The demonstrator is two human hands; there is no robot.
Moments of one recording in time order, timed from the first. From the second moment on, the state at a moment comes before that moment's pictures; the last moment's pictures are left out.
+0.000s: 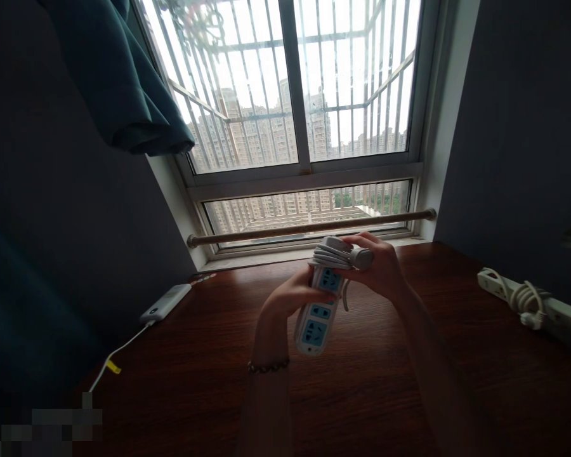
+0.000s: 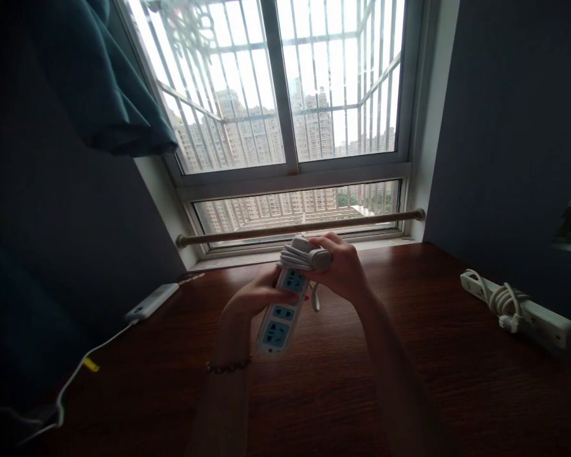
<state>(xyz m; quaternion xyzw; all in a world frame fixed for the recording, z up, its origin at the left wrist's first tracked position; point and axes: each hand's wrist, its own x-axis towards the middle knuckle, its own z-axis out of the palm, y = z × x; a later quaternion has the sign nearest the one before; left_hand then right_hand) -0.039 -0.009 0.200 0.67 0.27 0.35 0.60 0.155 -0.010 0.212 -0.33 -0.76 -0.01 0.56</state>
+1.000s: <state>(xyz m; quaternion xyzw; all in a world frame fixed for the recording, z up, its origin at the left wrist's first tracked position) -0.036 -0.008 0.201 0.66 0.31 0.34 0.59 0.158 -0.007 0.209 -0.35 -0.78 0.03 0.52</state>
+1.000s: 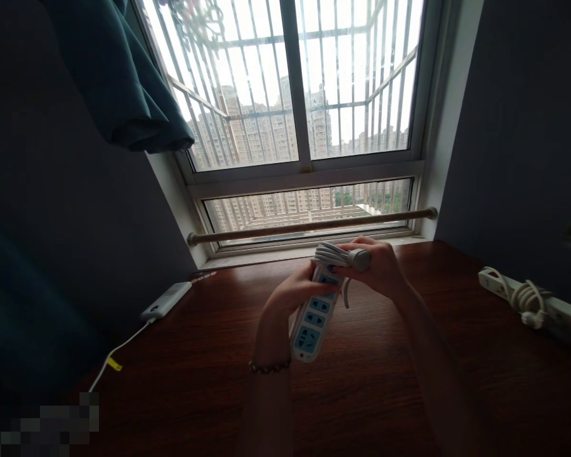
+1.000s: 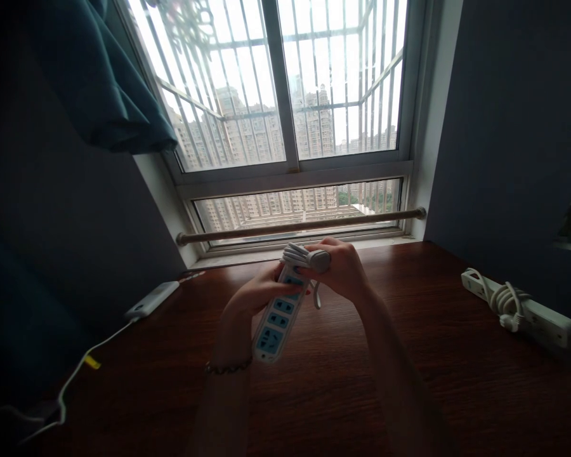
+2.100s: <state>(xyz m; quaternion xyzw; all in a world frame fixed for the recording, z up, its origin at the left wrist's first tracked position) -0.030 -0.012 0.210 0.67 0.20 0.55 0.46 0.141 -0.040 0.225 -0.33 -0.72 0.27 0.55</state>
